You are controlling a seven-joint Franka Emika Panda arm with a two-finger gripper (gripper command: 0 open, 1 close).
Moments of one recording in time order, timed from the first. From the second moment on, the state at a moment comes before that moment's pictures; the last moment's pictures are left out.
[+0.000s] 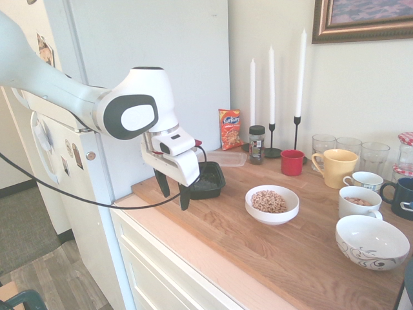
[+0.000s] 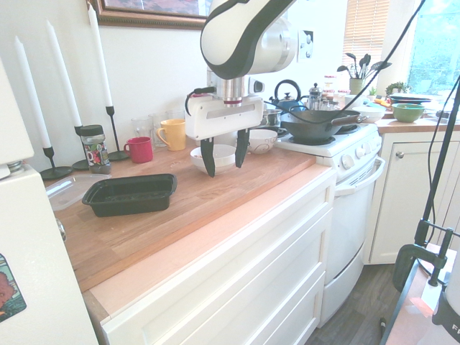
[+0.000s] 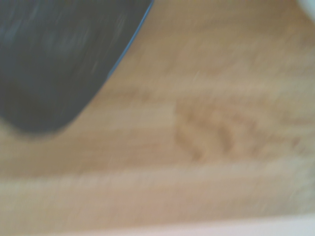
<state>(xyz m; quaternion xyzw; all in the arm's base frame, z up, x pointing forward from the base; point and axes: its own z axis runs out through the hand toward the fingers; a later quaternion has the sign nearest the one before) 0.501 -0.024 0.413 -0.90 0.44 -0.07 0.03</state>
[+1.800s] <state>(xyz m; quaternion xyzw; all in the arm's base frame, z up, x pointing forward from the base) 0.666 -0.253 0.336 -0.81 0.58 -0.04 0.10</state>
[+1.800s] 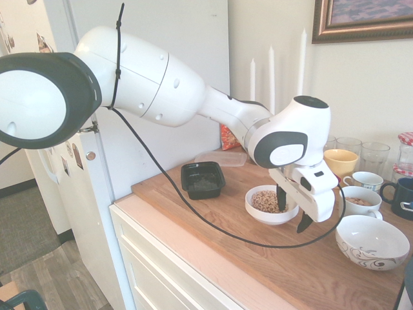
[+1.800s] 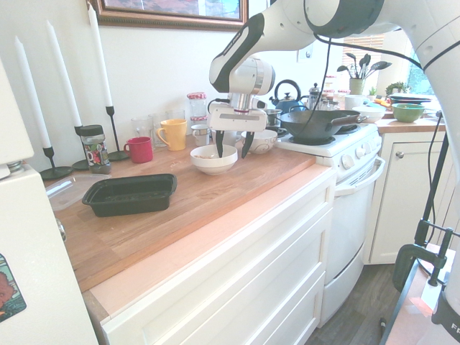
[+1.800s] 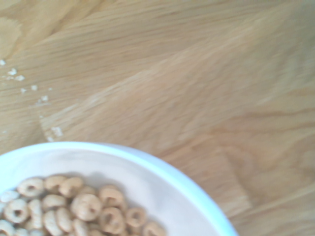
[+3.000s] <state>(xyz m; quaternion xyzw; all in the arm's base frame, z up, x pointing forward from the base) 0.678 -0.233 0.320 -0.80 0.58 -0.02 0.14</state>
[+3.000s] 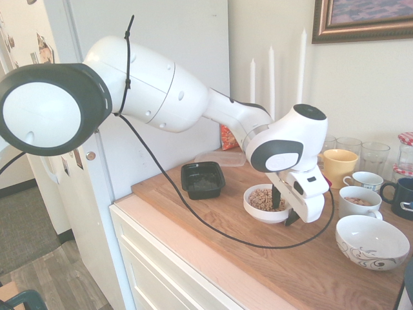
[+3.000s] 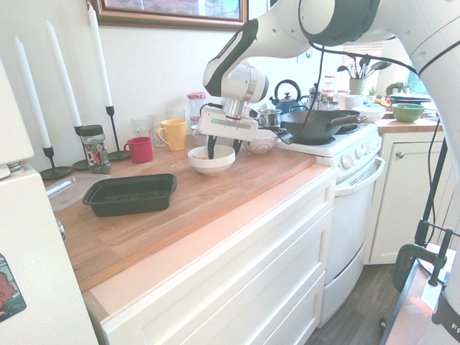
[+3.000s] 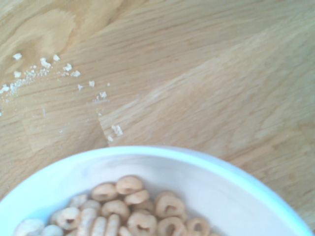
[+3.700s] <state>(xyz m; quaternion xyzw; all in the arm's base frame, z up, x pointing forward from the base) 0.677 -0.237 0.318 -0.80 0.59 -0.02 0.15</state>
